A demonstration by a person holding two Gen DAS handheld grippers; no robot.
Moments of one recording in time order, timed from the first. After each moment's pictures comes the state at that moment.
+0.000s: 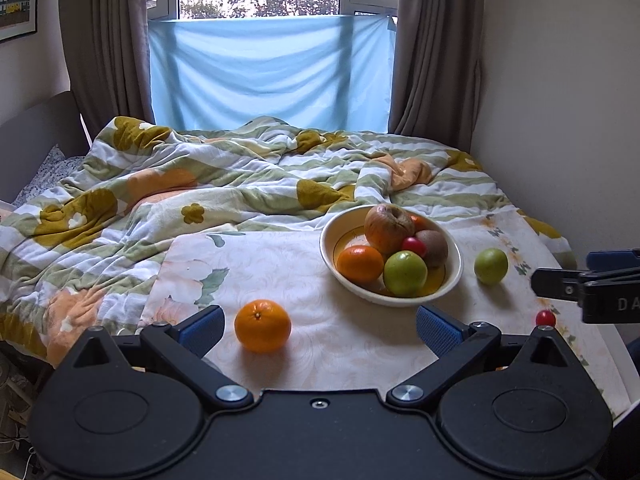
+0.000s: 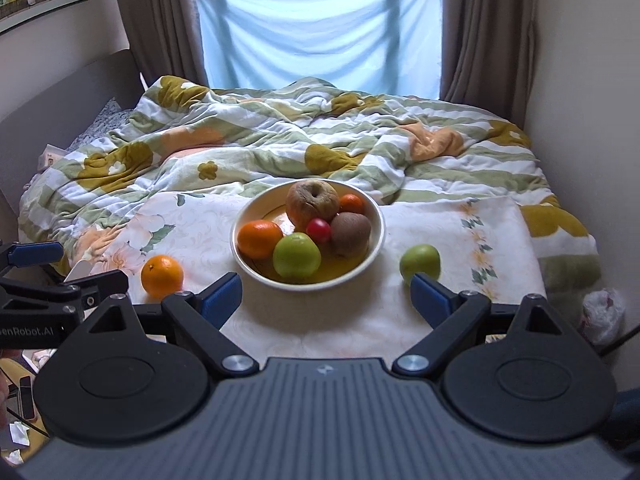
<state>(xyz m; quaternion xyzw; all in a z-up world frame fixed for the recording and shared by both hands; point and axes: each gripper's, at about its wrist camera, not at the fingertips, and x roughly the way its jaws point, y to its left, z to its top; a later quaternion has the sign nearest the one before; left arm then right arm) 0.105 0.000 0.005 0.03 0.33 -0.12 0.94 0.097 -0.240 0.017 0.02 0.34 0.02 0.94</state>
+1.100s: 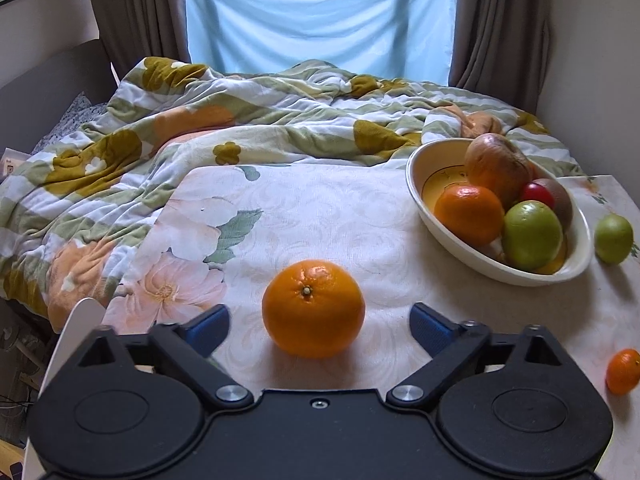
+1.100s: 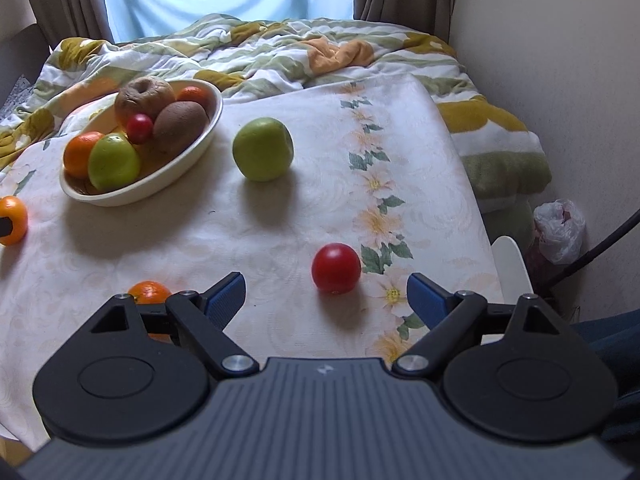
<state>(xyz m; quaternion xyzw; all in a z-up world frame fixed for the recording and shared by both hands) 0.198 0.014 -0.102 0.03 0.39 -0.04 0.92 0.122 -0.347 -0.104 0.05 0.43 -0.08 0.90</state>
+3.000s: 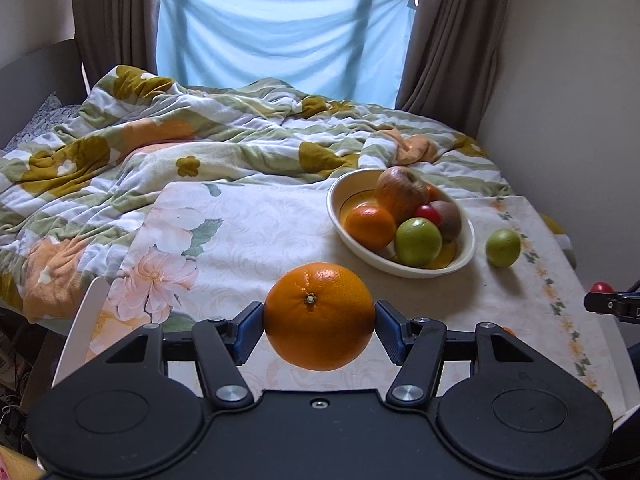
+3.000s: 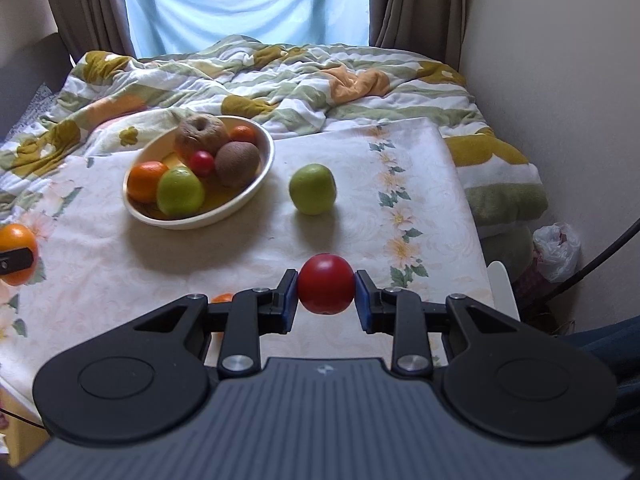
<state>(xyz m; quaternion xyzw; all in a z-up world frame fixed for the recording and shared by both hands) 0.118 0.014 -0.028 -0.02 0.38 -0.12 0.92 0.092 -0.308 -0.034 0.04 0.40 -0.06 0.91</state>
